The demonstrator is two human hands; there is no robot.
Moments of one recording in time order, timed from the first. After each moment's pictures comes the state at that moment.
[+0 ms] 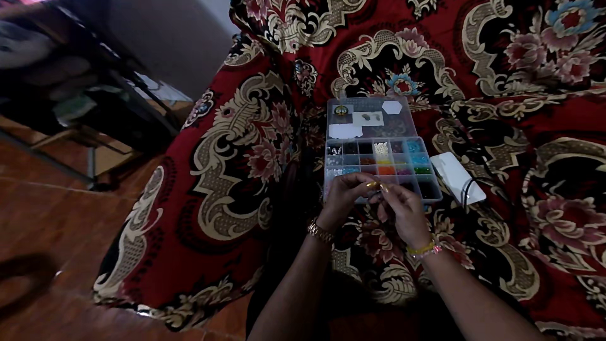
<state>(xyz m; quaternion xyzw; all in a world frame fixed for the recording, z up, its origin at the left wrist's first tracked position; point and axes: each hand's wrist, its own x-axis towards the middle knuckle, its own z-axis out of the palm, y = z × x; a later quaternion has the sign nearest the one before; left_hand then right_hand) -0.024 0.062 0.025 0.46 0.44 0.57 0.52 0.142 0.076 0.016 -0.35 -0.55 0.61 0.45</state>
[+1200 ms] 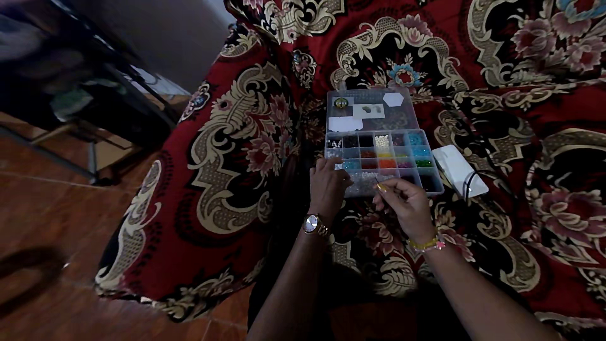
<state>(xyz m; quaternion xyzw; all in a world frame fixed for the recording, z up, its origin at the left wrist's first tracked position) -0.044 0.059 0.039 0.64 0.73 0.20 0.13 0.146 0.075 0.018 -0.30 -0.60 0.56 0.49</state>
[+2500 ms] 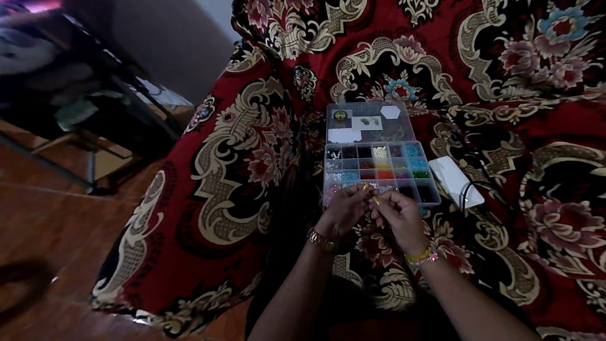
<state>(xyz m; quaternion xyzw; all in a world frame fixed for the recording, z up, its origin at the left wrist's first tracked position) -0.016 0.053 0.031 0.24 0.42 0.54 0.69 0.140 0.068 0.018 -0.35 -0.57 0.58 0.47</state>
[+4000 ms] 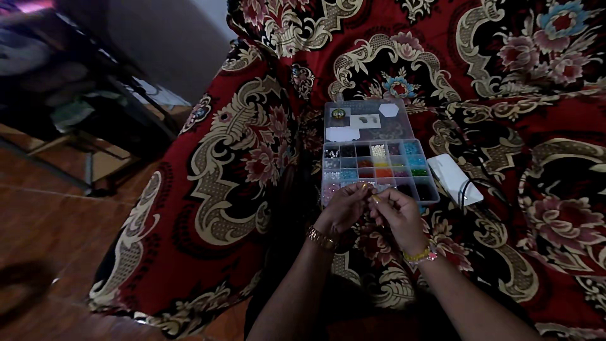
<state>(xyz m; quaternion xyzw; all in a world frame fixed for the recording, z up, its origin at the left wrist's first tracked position) -0.017 0.056 0.025 0.24 0.38 0.54 0.71 0.140 0.069 0.019 -0.34 -0.57 0.57 0.48</state>
